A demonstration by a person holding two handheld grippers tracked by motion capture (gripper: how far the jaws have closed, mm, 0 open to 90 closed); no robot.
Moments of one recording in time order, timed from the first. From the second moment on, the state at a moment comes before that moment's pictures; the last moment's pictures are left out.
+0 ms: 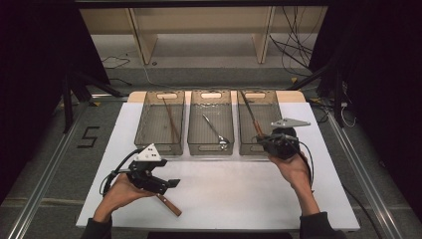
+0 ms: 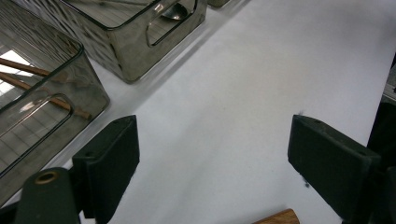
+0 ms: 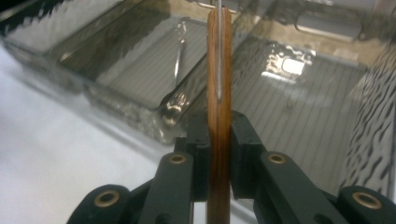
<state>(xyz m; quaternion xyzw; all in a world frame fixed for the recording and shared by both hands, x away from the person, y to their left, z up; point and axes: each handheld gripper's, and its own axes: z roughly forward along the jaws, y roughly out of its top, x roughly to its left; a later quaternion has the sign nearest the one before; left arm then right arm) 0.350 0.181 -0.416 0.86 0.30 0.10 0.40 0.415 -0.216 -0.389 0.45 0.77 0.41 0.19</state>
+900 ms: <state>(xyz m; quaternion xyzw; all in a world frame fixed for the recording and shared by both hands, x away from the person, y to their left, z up) 0.351 0.190 -0.422 0.86 0.31 0.12 0.38 0.498 -0.207 -0.410 0.57 0.73 0.34 0.14</state>
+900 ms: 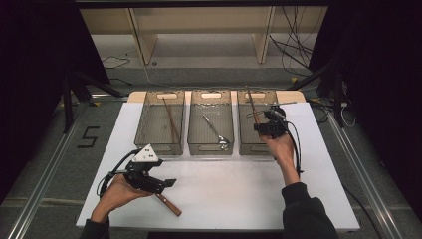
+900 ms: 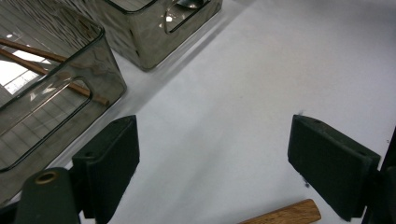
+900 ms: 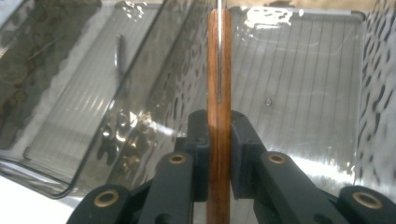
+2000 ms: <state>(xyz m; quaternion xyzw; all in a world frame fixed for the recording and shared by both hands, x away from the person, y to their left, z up) 0.347 0.197 -0.423 0.86 0.32 0.12 0.38 0.441 -0.198 -0.393 0.47 0.76 0.43 0.15</state>
